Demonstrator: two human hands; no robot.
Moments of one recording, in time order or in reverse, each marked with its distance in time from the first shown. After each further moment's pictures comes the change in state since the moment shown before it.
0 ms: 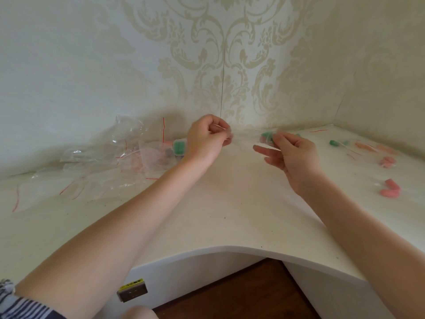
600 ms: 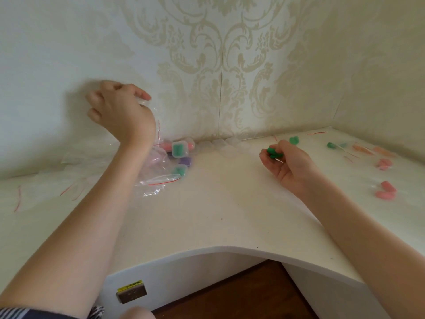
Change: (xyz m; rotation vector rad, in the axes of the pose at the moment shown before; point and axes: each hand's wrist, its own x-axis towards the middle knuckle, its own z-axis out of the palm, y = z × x) left_hand 0.028 0.037 -0.094 0.960 0.792 0.242; right_hand 0.009 0.000 -0.006 0.349 0.090 0.308
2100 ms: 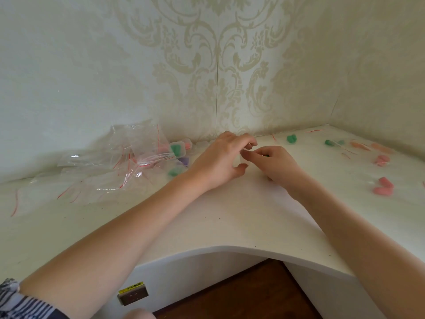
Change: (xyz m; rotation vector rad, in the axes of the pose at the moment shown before) left_hand -0.110 0.046 0.032 -0.508 -0.763 0.859; right_hand -0.006 0.011 0.001 -1.127 -0.114 -0.249
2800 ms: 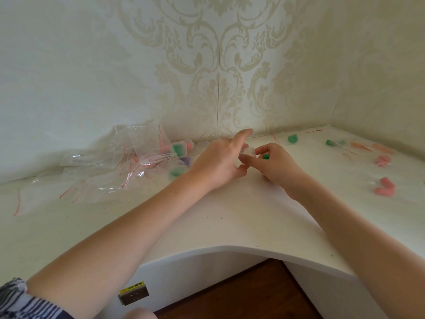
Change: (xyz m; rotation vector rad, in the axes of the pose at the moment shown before) left_hand 0.001 0.003 -0.001 0.137 -0.040 -0.113; right_hand 0.009 0.007 0.006 0.087 0.013 -0.018
